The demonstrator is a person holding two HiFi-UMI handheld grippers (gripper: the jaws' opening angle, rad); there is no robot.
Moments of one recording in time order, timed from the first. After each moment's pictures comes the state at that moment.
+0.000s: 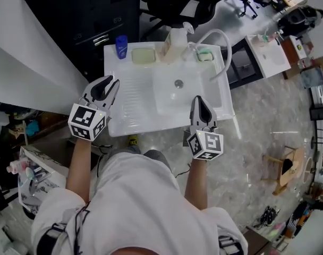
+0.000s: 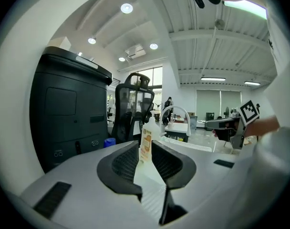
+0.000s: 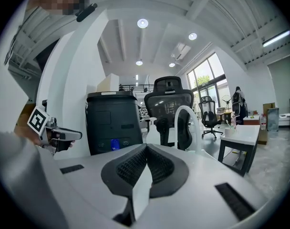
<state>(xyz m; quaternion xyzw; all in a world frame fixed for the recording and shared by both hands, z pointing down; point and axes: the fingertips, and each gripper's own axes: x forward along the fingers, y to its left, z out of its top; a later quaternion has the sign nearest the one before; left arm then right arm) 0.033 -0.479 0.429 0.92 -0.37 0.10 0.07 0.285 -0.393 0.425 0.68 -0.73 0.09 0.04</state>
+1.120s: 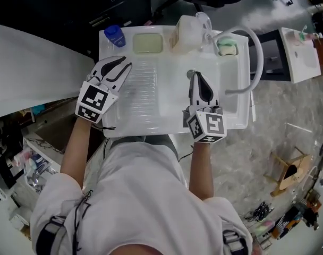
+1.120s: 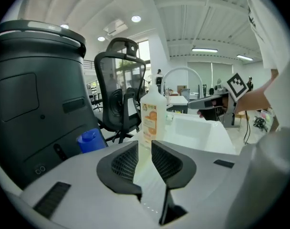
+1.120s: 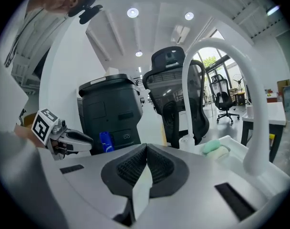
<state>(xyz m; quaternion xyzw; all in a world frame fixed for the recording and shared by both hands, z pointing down) 0.121 -0.591 0.522 0.91 -0.32 0.26 0.03 0.314 -0.549 0.508 0.62 -0.77 0.17 0.03</state>
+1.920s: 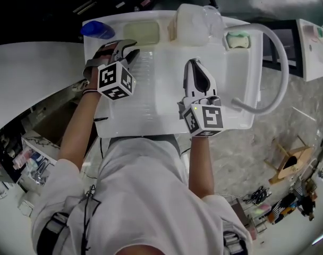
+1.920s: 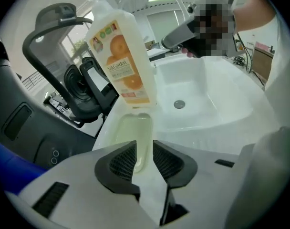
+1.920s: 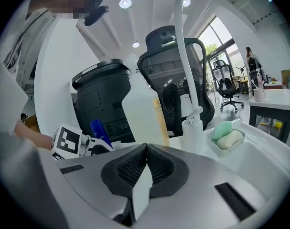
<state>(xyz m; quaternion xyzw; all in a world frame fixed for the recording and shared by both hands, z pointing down) 0.170 -0.648 0.682 0.83 -0.17 0.51 -0.12 0.311 -0.603 0.581 0.59 -0.78 0.22 0.06</state>
